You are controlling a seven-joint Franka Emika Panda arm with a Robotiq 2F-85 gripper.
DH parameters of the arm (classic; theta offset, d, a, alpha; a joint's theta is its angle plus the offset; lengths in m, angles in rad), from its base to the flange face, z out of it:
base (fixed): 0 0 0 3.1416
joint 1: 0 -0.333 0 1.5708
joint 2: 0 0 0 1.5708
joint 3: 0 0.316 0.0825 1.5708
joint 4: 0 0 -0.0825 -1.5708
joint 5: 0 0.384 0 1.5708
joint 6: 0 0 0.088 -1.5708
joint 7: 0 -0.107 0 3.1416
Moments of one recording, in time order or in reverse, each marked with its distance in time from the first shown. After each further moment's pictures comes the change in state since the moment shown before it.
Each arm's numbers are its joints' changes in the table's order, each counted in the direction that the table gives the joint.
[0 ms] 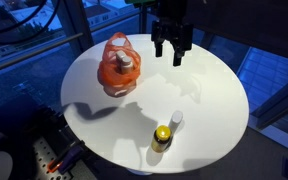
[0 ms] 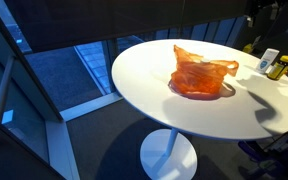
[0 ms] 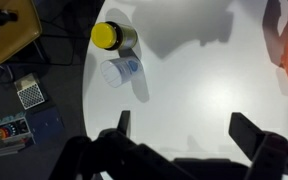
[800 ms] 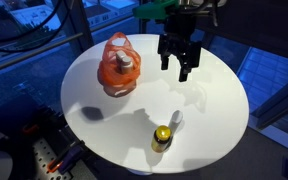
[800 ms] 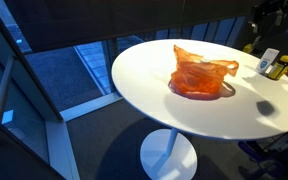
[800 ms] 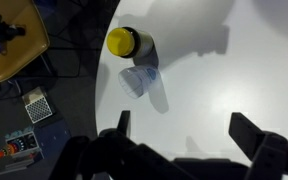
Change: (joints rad) arm 0.025 0.051 -0.044 0.004 0.000 0.013 0.007
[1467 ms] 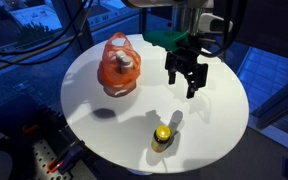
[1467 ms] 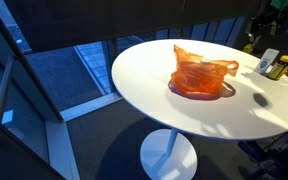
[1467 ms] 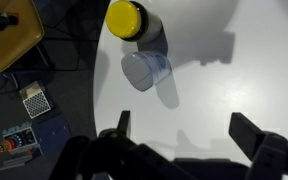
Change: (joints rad) arm 0.023 0.097 -0.034 0.000 0.000 0.138 0.026
